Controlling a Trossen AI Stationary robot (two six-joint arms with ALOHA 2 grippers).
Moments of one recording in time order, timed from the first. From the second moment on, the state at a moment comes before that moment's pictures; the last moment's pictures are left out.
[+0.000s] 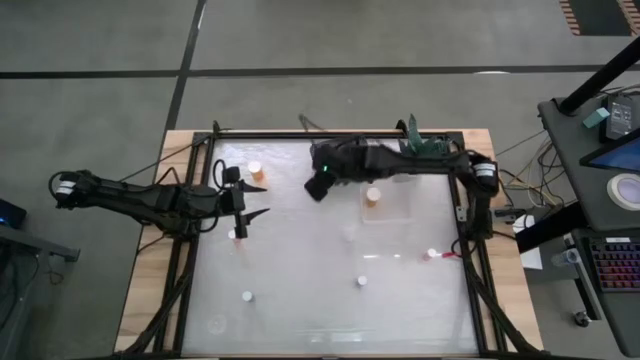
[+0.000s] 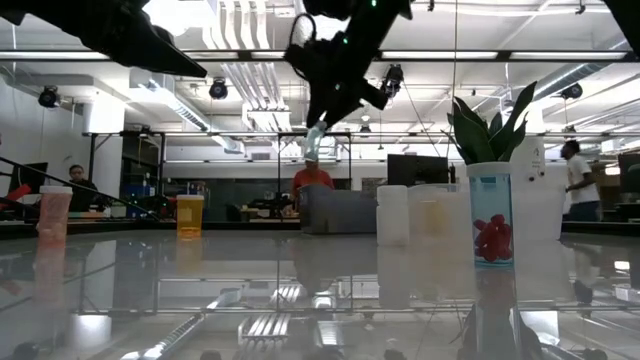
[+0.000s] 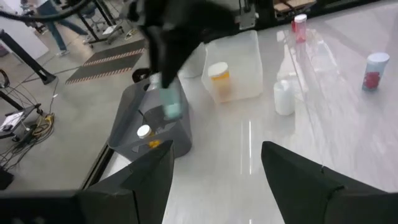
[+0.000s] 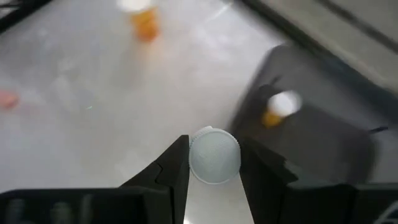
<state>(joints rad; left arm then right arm) -0.14 0.69 0.55 -0.22 -0.43 0.17 -0.18 1.92 1.70 -0.71 0.28 0.48</state>
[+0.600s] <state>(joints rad) -0.14 0.69 0.55 -0.22 -0.43 0.19 -0.45 2.04 1.69 -0.71 0.31 0.41</state>
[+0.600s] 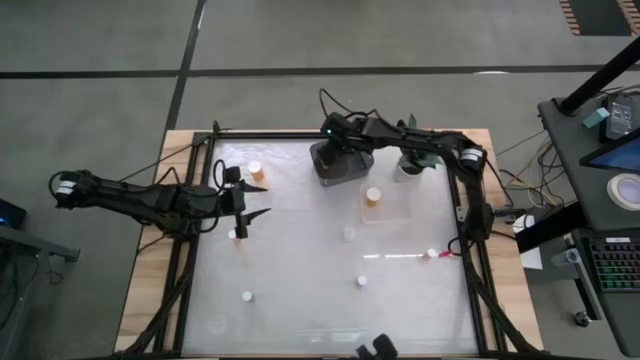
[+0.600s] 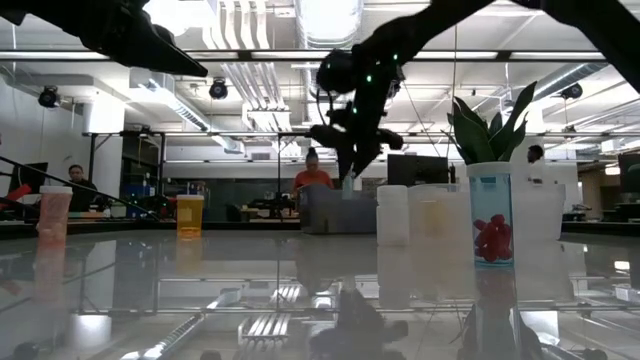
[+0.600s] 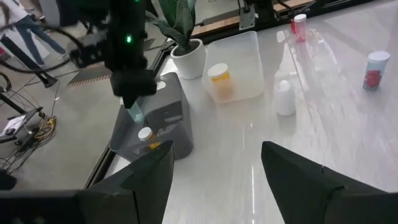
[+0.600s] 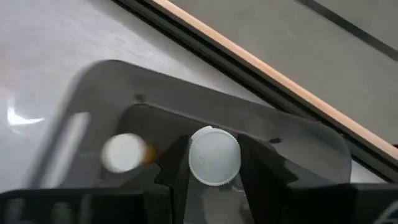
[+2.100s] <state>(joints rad) -0.14 0.69 0.55 -0.19 -0.44 0.22 -0.41 2.01 1.69 -0.80 0.37 0.45</state>
